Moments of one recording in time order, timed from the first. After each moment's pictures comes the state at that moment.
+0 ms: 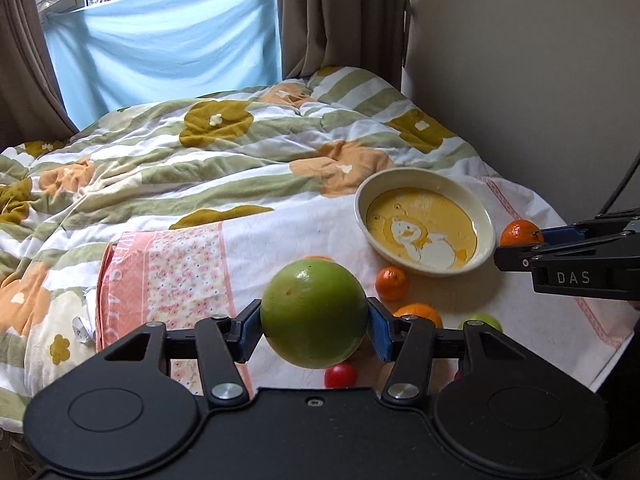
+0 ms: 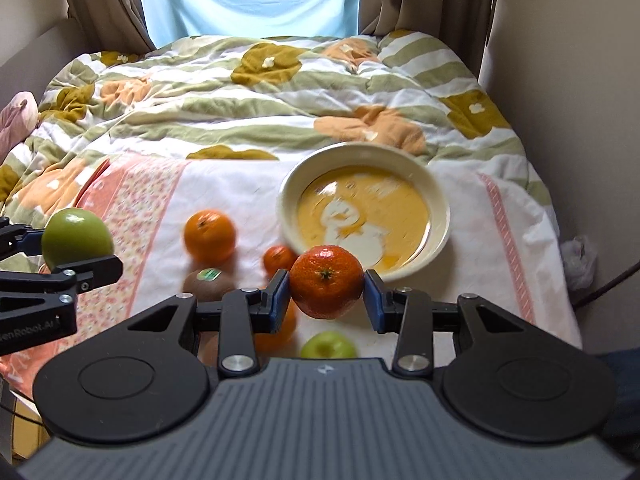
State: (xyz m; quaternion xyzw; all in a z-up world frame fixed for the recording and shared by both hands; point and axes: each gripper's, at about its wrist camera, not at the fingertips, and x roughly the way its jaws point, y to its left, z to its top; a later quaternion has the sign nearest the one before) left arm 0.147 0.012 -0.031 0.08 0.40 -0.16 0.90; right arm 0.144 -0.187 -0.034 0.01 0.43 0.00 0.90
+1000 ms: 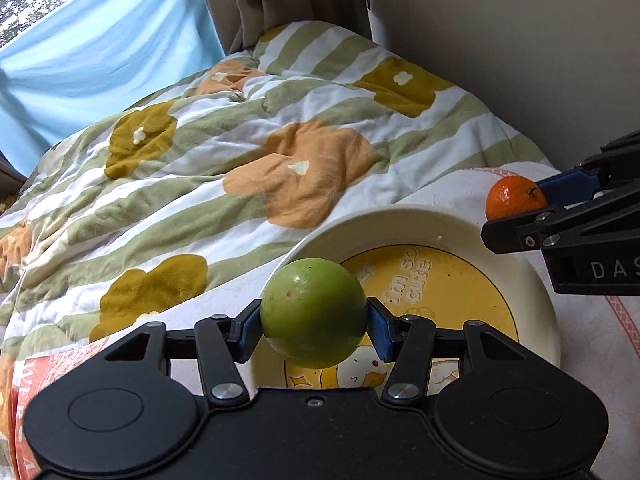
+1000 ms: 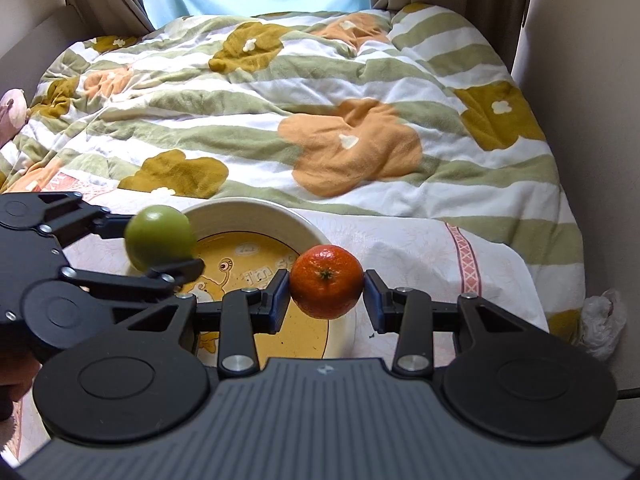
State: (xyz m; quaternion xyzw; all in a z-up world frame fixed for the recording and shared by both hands) left arm 0.322 -0.176 -0.126 0.19 0.44 -0.18 0.86; right arm 0.326 -0.329 -0.100 0.01 0.47 0.06 0.88
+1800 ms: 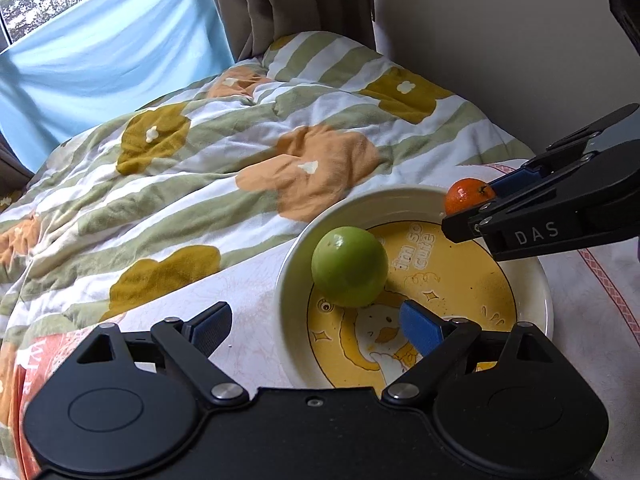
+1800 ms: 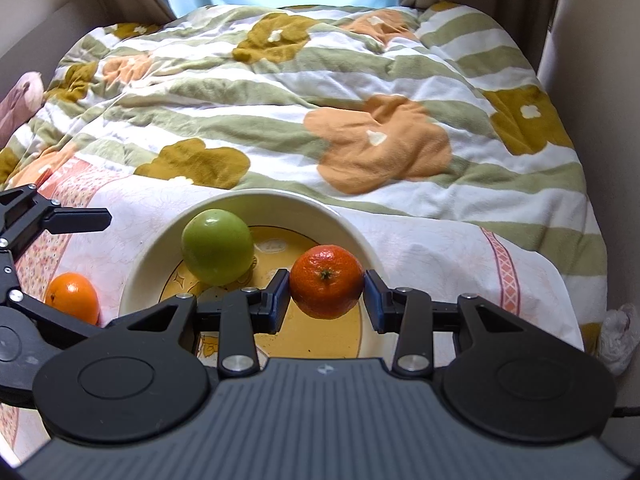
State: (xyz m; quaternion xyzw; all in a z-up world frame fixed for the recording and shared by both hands) left arm 0.293 -0.139 -0.110 0.17 0.42 -0.17 0.87; right arm 0.331 -0.305 -0.114 -0.01 0.47 0.10 0.88
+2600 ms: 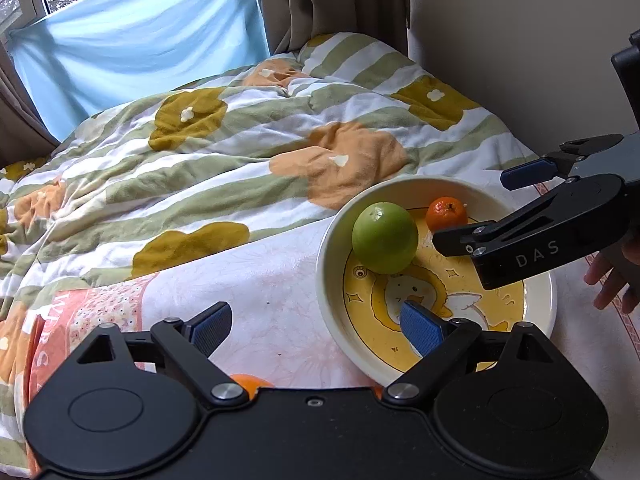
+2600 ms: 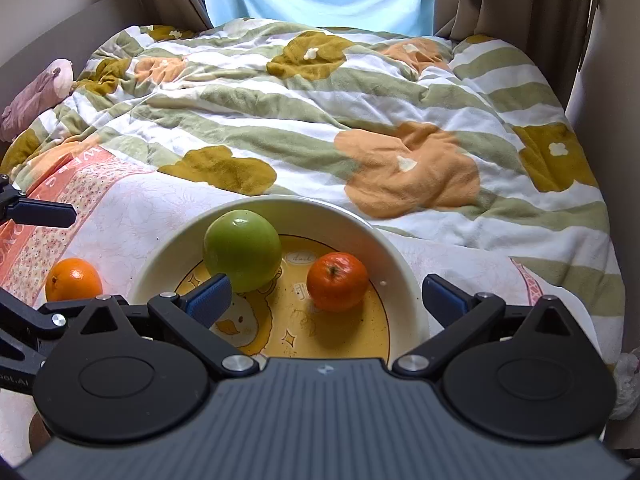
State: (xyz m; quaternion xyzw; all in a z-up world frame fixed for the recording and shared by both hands) left arm 0.271 -0.107 -0.097 0.14 0.43 -0.14 0.88; right arm 0.324 -0.292 -0.126 -0.03 0.42 0.14 0.90
